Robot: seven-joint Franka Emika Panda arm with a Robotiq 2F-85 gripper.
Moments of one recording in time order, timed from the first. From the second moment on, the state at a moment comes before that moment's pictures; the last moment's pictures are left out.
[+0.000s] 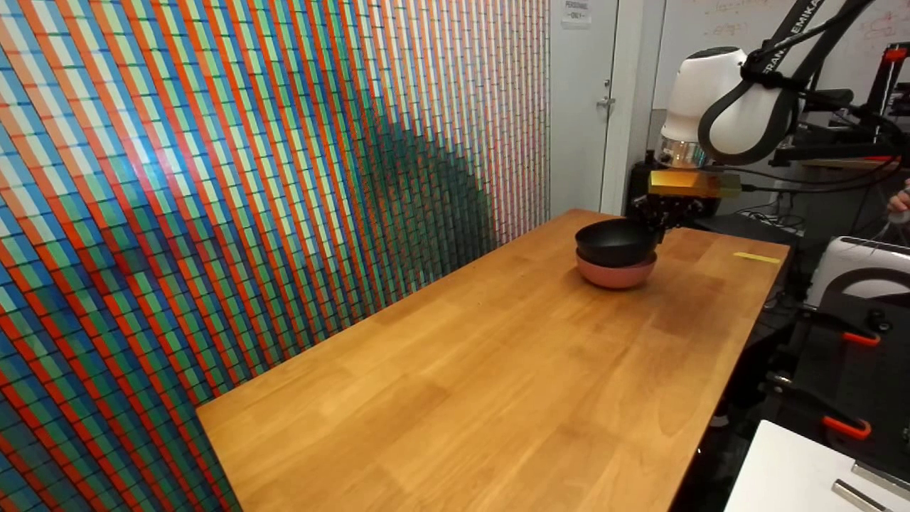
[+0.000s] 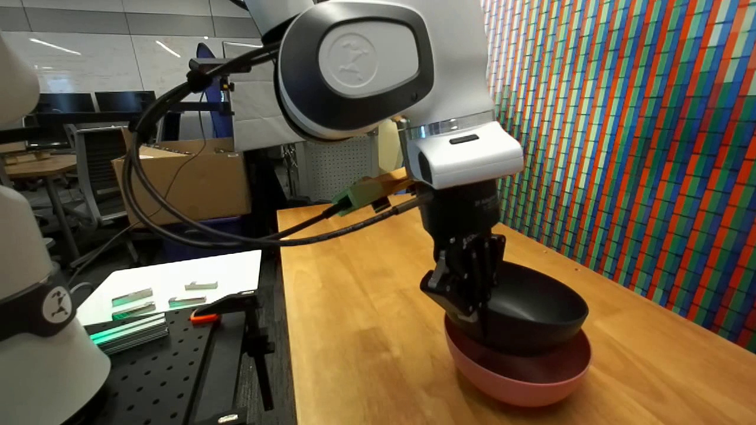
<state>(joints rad) 0.06 0.14 -0.26 -2.58 -0.28 2.90 1.08</state>
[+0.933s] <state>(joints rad) 0.07 0.17 -0.31 -2.58 -0.35 2.96 1.12</state>
